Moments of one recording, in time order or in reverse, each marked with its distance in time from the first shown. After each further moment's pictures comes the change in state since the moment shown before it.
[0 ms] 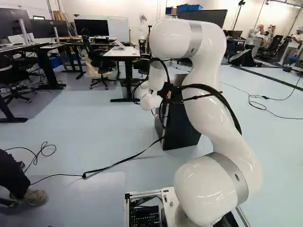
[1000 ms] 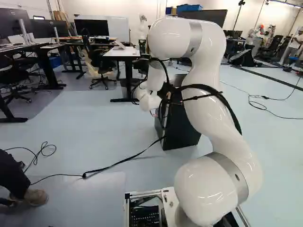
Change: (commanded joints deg) arm 1.2 0.6 0.9 -1.0 0.0 1.1
